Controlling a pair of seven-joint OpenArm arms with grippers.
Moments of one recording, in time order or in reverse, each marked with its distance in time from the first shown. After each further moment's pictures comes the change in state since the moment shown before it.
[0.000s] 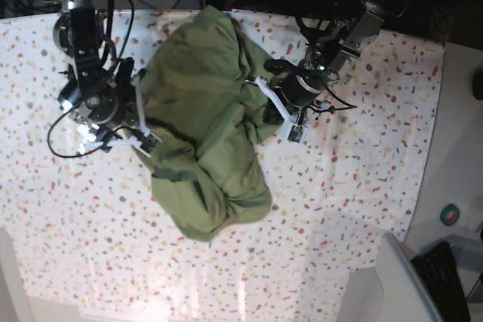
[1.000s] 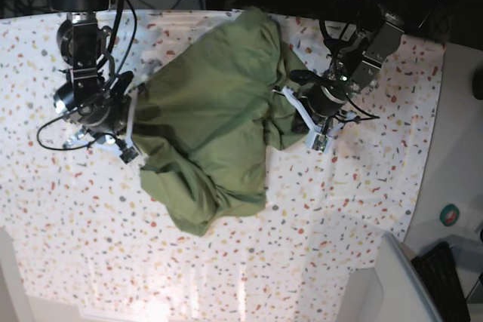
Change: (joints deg) left arm -2.7 -5.0 -0.1 -1.9 0.2 0.2 0.1; right arm 2.7 -3.0 11.5 -8.6 -0.2 -7.0 7.1
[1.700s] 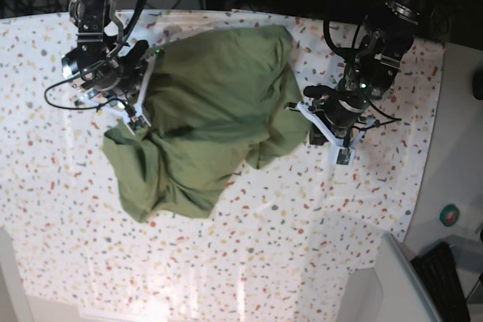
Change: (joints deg) left arm 4.6 0.9 -11.5 14.3 0.5 1.8 9.8; right arm -9.0 -4.9 0.8 9.4 12.1 0.0 -11.8
